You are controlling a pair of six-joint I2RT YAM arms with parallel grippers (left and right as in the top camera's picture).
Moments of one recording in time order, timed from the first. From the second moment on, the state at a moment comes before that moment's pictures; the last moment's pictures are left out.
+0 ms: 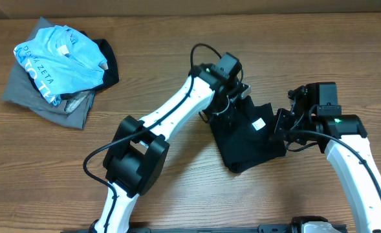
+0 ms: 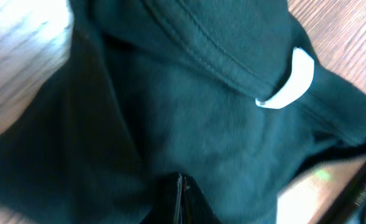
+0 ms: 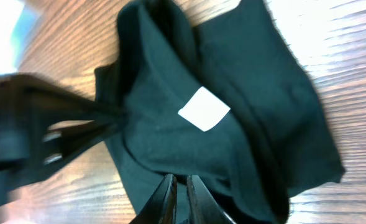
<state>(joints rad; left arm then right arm) -0.67 2.18 1.76 -0.93 0.42 -0.09 0.03 1.31 0.96 -0.84 -0.39 0.35</state>
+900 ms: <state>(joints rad) -0.43 2.23 1.86 -1.36 0.55 -0.13 0.10 1.70 0.87 -0.70 -0.37 0.57</state>
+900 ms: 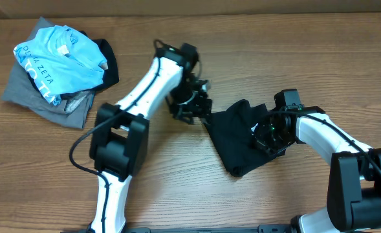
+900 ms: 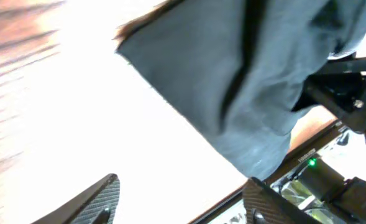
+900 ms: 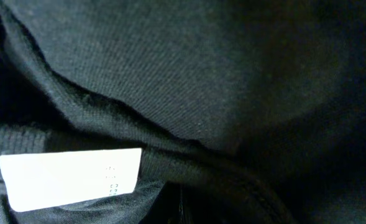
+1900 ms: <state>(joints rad) -0.60 2.20 1.45 -0.65 0.80 -0.67 0.10 1.70 0.88 -0.72 -0.37 0.59</state>
